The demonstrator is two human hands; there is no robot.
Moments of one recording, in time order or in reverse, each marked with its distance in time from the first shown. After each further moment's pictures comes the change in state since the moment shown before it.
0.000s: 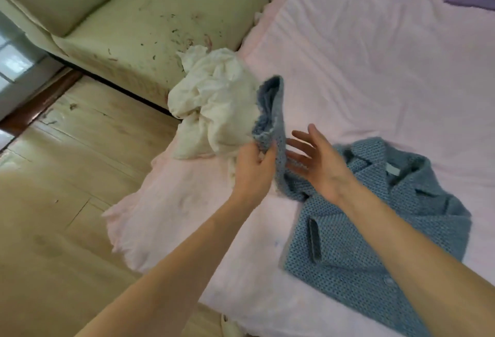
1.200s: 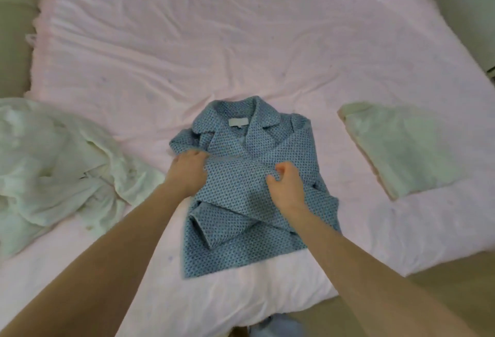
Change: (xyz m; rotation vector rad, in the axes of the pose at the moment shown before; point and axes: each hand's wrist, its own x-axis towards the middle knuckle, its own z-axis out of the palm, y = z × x) left_hand -0.005 -0.034 0.217 1.250 -1.003 0.459; right_hand -0.139 0.053 -0.236 -0.619 0.918 0.073
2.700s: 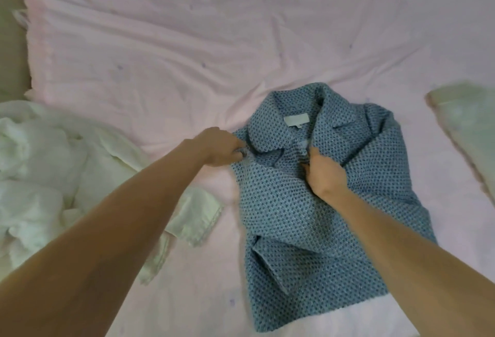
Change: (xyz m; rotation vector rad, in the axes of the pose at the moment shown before) left_hand 0.137 -0.107 -0.033 0.377 -0.368 0.403; right_hand 0.135 -0.024 0.118 -0.751 -0.119 -0.085
